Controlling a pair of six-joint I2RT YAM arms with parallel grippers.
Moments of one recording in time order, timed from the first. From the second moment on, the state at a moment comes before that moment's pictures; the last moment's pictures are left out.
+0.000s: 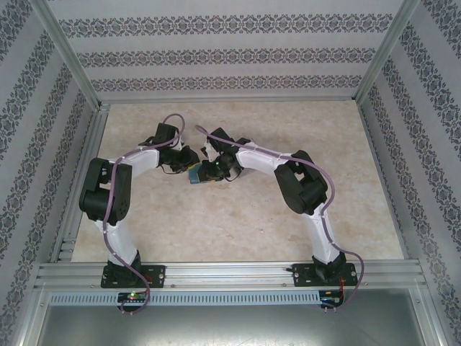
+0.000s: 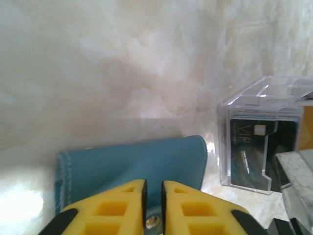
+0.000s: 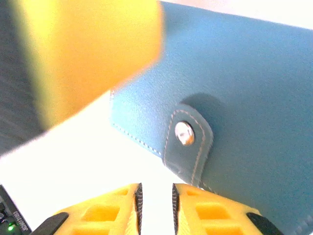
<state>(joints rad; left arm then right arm) -0.18 1.85 1.16 -0.32 0.50 -0.68 0.68 2.19 1.63 -0.55 -0.51 0.50</state>
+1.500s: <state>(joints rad) -0.16 1.86 1.07 -0.32 0.53 -0.69 0.63 2.21 1.61 -0.54 -0.43 0.45</state>
